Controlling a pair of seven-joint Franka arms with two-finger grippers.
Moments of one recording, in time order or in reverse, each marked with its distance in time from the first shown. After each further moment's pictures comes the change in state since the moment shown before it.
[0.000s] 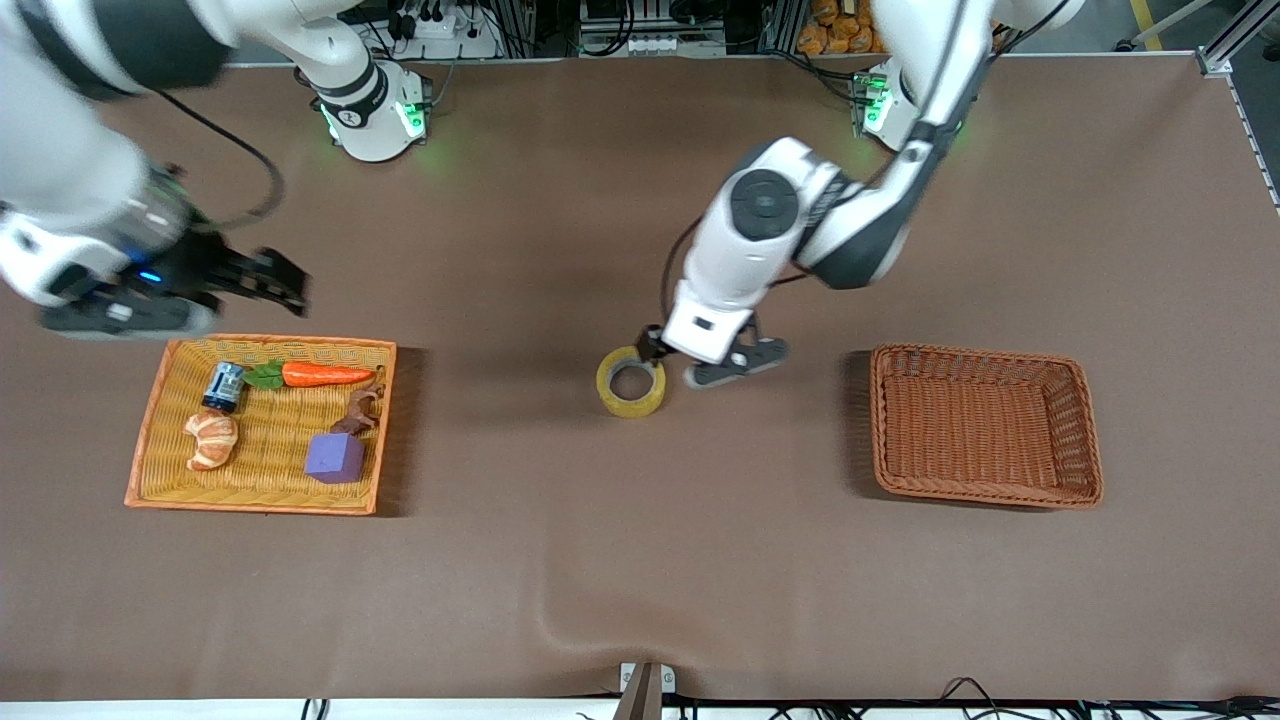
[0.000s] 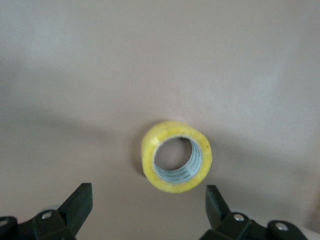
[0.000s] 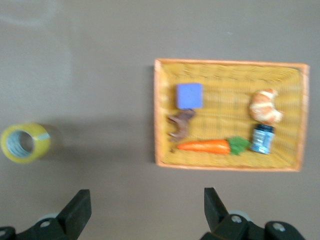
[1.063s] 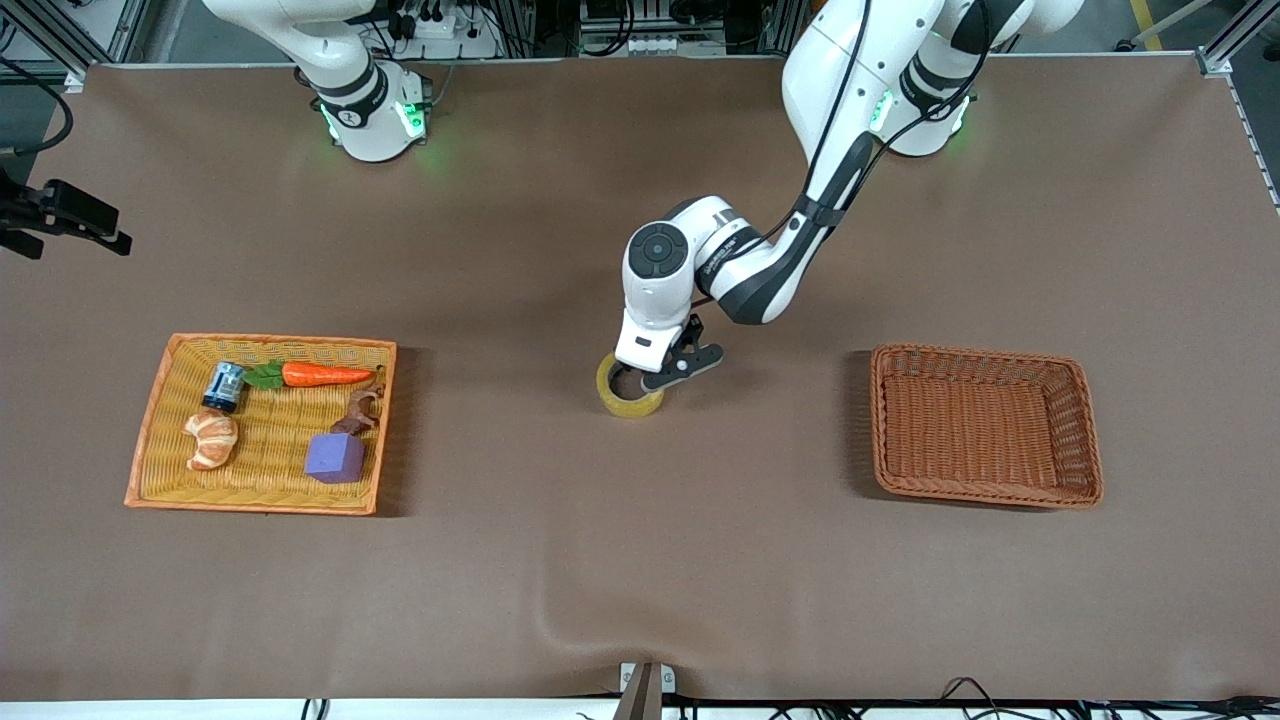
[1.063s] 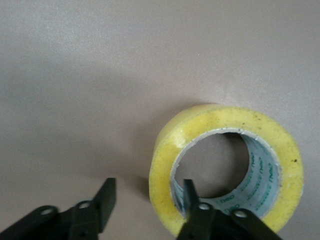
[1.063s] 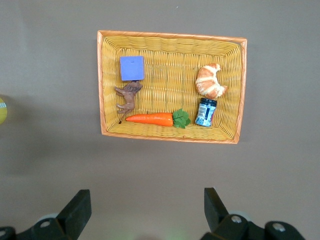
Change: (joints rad) left arm -0.085 0.240 0.007 0.049 0.164 0.073 -0.255; right arm -0.246 -0.084 0.026 -0.026 -0.010 -0.116 -0.239
